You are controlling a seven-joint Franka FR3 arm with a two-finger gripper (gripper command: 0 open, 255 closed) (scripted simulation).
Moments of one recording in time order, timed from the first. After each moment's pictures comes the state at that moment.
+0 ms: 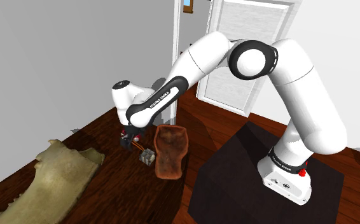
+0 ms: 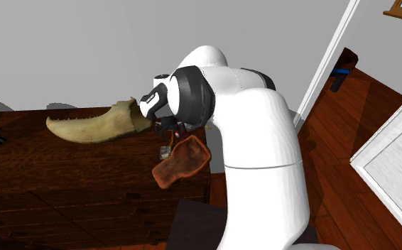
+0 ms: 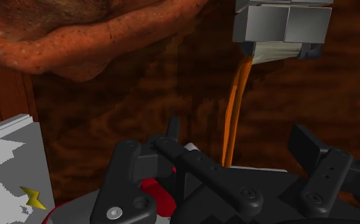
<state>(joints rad) 0.35 0.82 0.30 -1.57 -0.25 2.27 0.50</state>
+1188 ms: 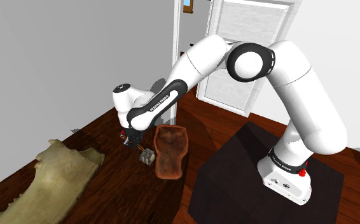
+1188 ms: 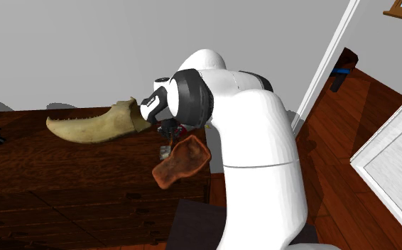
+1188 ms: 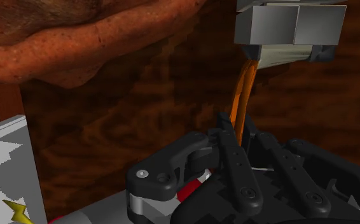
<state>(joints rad) 0.36 0.85 0.29 -1.57 -0.26 2.29 0.51</state>
